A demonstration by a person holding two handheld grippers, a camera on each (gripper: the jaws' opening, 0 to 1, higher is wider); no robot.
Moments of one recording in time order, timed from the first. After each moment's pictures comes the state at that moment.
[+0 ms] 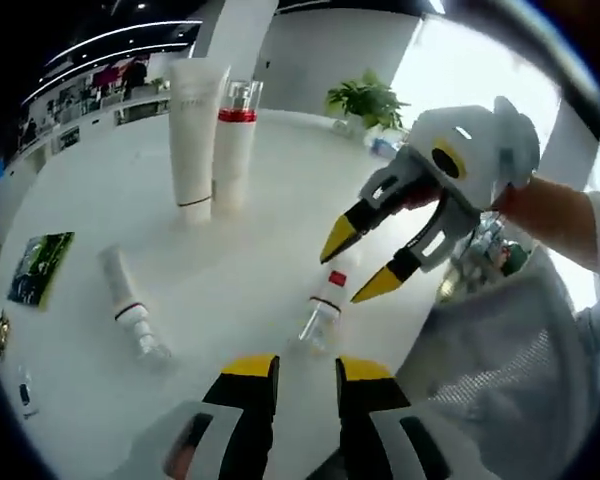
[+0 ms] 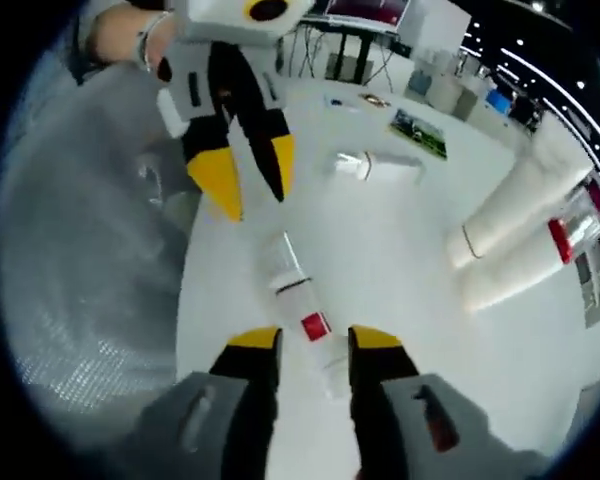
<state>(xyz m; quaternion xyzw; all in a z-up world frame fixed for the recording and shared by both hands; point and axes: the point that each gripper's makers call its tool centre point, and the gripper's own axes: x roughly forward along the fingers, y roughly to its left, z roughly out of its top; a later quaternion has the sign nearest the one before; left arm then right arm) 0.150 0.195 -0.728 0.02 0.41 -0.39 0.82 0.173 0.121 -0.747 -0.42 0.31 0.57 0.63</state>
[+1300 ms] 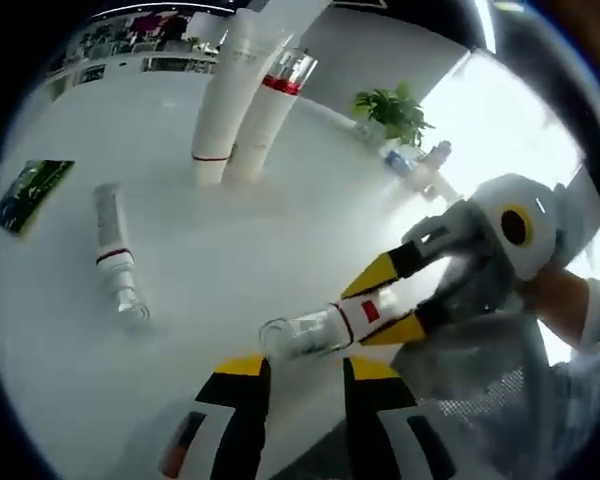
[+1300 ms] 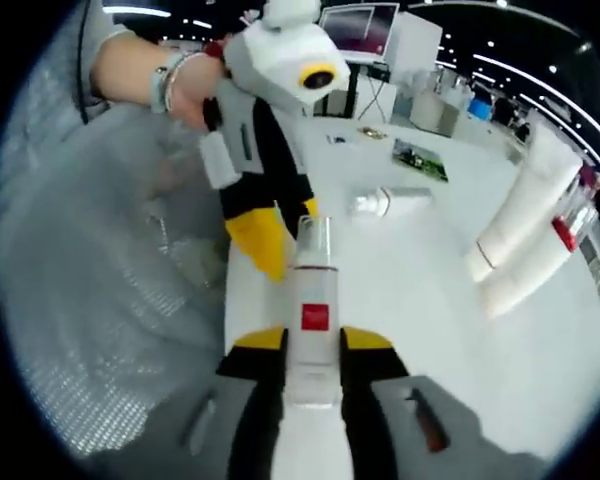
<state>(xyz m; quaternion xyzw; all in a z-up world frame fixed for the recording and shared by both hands) 0.146 0.192 -0.730 -0.10 0.45 -0.38 0.80 0.138 0.150 -0.732 -0.31 0.29 0.57 0.70</state>
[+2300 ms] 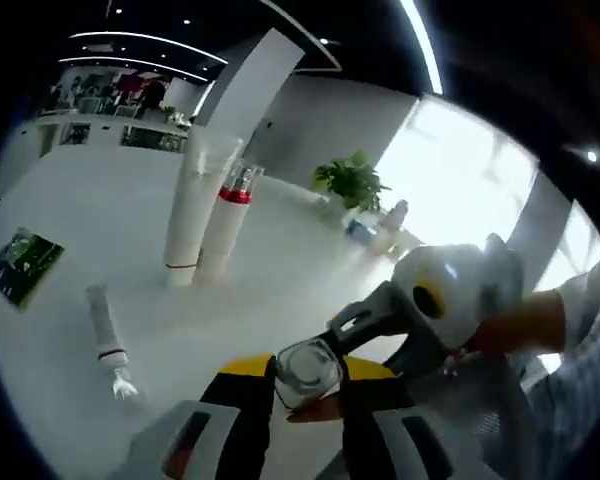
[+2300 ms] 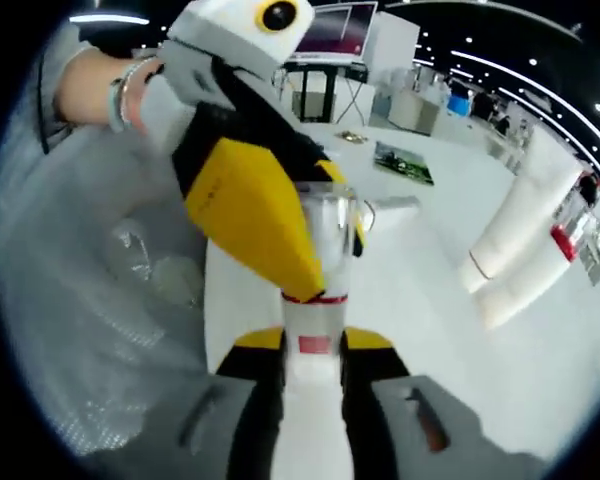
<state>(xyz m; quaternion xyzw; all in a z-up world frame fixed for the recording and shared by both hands) 0.162 0.170 -0.666 -0.12 0.29 -0.44 0.84 0.151 0.178 -0.735 -0.28 0.28 0.55 0.74</state>
